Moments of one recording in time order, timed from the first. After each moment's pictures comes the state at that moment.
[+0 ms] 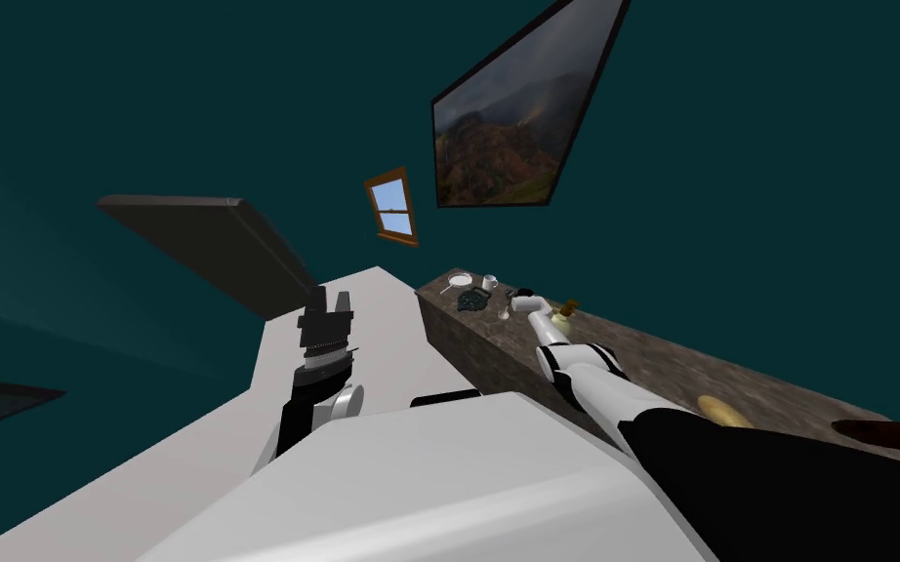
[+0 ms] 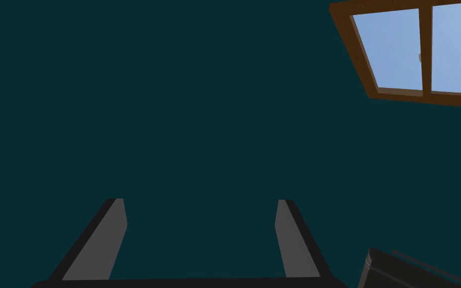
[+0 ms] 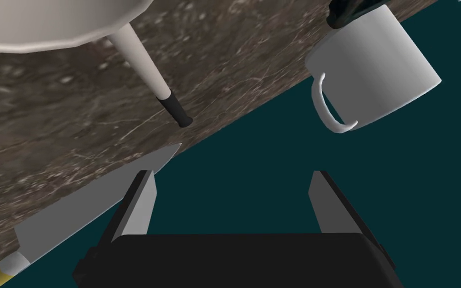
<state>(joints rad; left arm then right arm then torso) 0.50 0.03 -0.03 -2.32 -0.01 -0.51 -0.09 -0.56 -0.51 -0.17 -0.85 -0.19 0.55 0.65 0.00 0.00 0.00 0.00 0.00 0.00</state>
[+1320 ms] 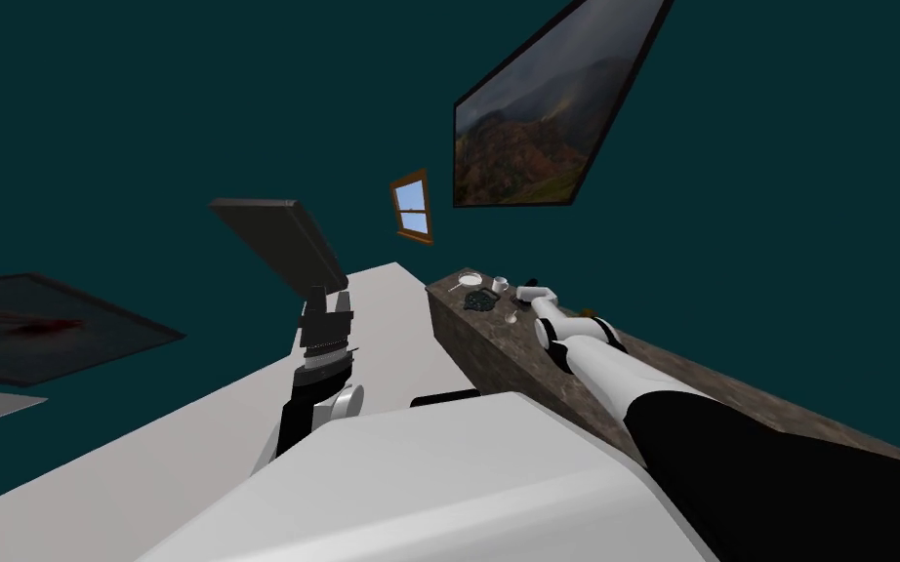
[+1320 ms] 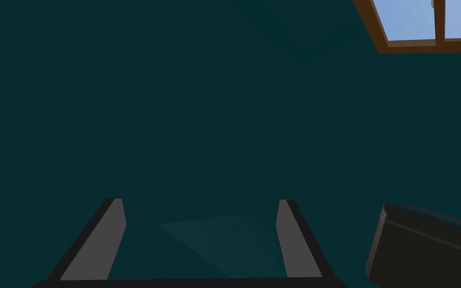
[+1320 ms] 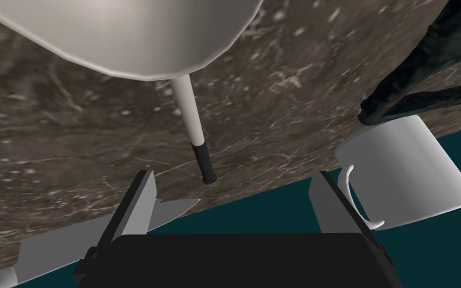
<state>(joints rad) 0.50 0.03 -0.03 -2.32 -0.01 -0.51 -0.09 -0.81 -0.59 -0.22 -0.47 -0.21 0.83 0.84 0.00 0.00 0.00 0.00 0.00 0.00</state>
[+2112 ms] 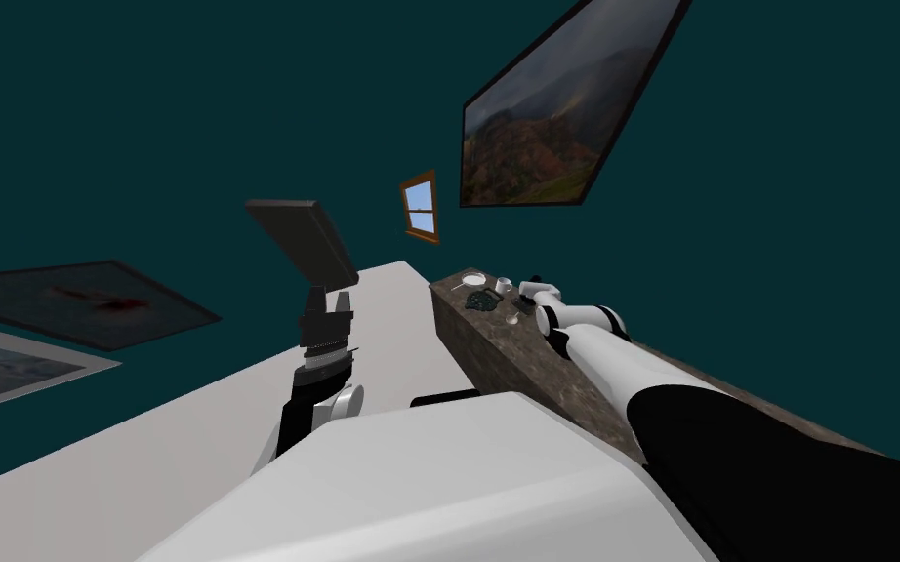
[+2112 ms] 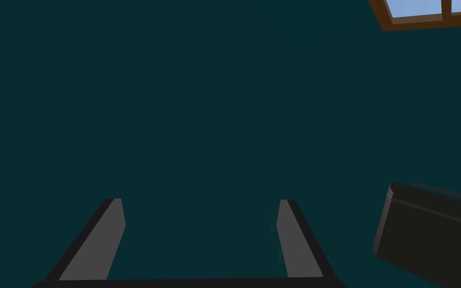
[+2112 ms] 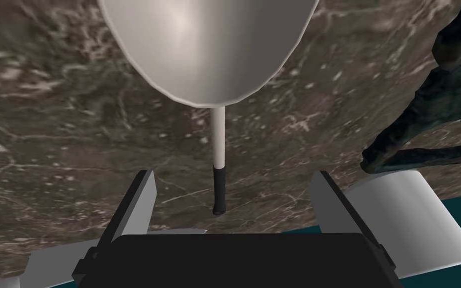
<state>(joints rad) 0.50 0.03 -0.03 -2.32 -0.01 -0.51 -0.09 -0.92 -0.64 -0.26 -0.29 -0.22 0.98 0.93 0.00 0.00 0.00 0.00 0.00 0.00</state>
